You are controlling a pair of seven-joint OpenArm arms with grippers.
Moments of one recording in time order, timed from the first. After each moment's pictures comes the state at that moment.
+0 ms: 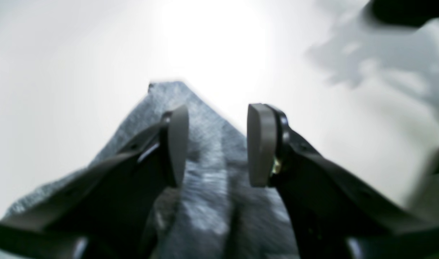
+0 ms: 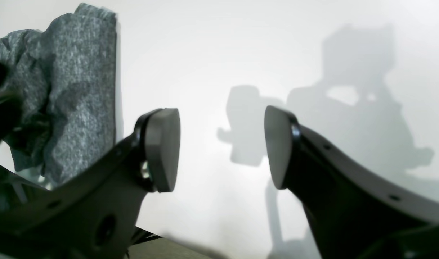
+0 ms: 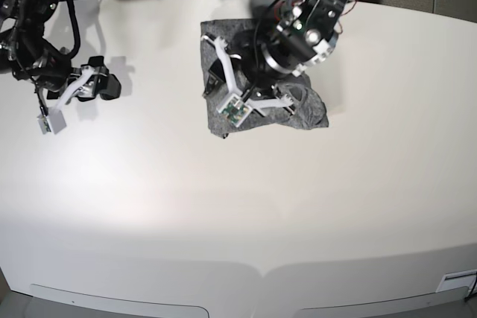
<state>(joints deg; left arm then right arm) 8.0 -0.5 29.7 97.4 -1.6 -14.1 34.5 -11.2 16.9 32.5 102.2 46.4 32.9 -76.3</state>
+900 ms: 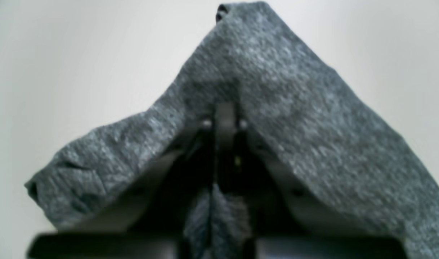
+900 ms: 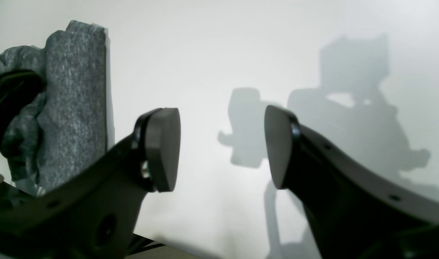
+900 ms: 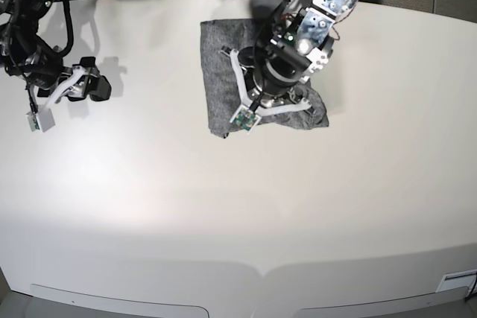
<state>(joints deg) 6.3 -0.3 29.6 95.5 5.4 -6.2 43.9 -11.5 16.6 35.4 102.2 46.4 33.1 -74.9</state>
